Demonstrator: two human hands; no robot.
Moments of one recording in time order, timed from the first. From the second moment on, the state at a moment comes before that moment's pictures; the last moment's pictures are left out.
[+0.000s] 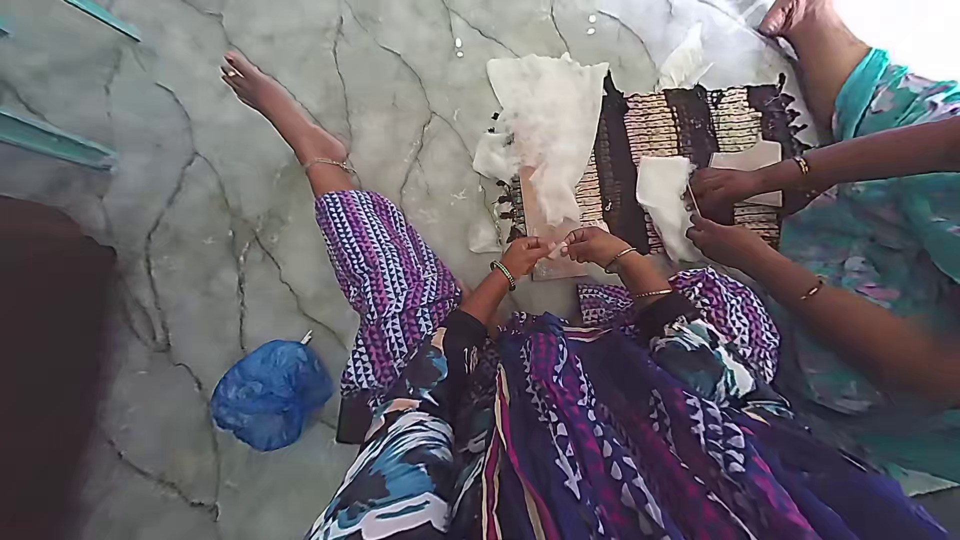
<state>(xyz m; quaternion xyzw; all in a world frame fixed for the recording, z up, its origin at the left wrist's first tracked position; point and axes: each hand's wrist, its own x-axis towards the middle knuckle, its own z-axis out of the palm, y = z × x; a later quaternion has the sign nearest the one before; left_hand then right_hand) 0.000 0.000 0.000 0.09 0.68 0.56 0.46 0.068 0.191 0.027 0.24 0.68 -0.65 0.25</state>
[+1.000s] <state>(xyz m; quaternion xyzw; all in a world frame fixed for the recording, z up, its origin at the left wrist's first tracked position) 0.038 0.014 -0.008 0.20 0.88 0.24 0.35 0.069 0.182 -0.013 0.27 0.88 -0.34 0.18</state>
